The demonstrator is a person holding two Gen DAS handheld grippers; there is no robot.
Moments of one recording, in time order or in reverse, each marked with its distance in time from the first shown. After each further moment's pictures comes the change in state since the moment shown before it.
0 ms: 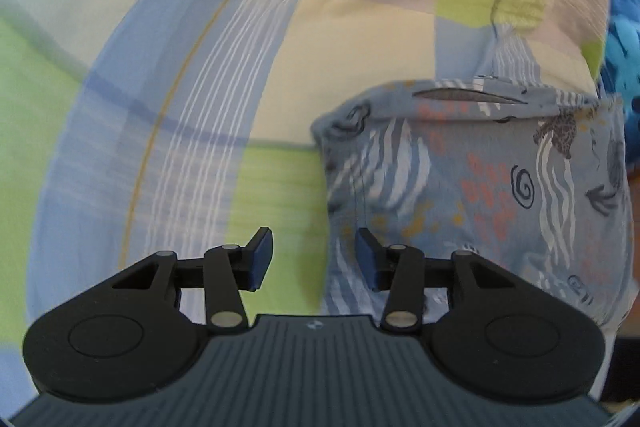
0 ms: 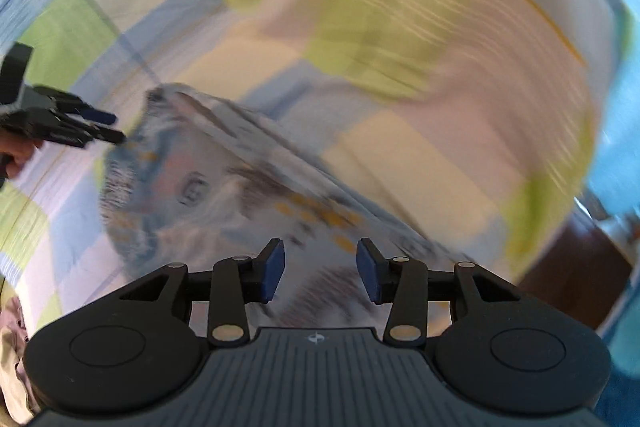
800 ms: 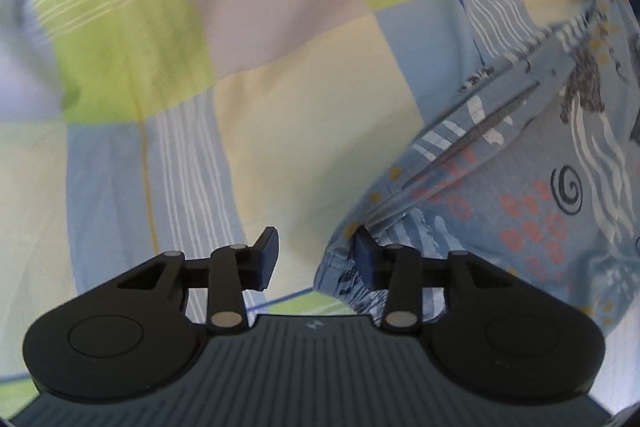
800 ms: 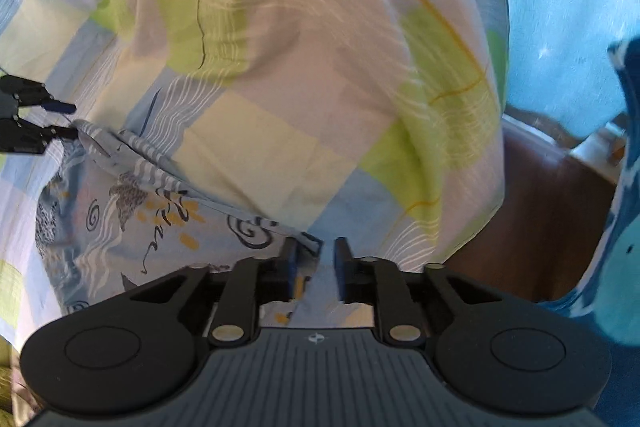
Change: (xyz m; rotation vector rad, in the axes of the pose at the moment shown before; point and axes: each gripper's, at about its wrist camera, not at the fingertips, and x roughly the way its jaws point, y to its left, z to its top) left arm 0.038 -0.055 0.103 0.608 0.104 0.096; right arm 0.009 -0.123 -0.044 0.245 0.009 -0.064
